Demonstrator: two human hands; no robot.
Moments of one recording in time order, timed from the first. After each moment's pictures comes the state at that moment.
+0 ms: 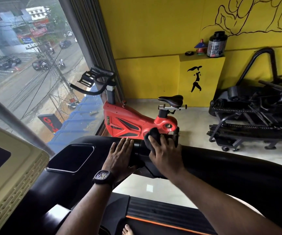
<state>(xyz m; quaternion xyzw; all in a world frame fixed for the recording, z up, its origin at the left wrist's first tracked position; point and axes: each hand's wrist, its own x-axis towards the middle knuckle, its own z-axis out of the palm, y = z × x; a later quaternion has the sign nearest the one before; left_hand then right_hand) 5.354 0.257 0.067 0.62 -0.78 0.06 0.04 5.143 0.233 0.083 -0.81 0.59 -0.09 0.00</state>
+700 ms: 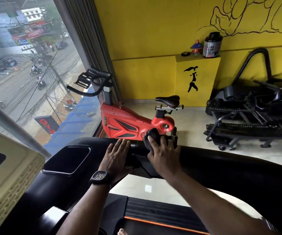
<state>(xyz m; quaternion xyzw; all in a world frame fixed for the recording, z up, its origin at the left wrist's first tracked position) 5.351 0.257 0.071 0.62 -0.78 0.06 0.03 5.140 0.238 0.076 -0.78 0.62 -0.11 -0.01</state>
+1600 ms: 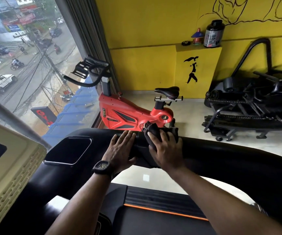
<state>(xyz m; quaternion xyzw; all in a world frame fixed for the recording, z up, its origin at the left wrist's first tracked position) 5.348 0.259 0.071 0.58 -0.81 0.06 0.02 5.133 0.247 0.063 -0.80 0.58 -0.16 -0.04</state>
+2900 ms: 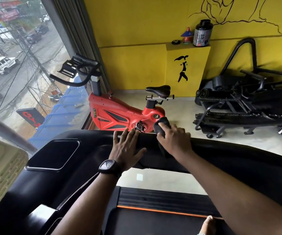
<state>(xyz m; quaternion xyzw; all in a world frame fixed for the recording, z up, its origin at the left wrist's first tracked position) 5.296 0.240 0.060 0.60 -0.79 0.03 0.08 5.086 0.202 0.078 -0.74 0.66 -0.10 0.03</state>
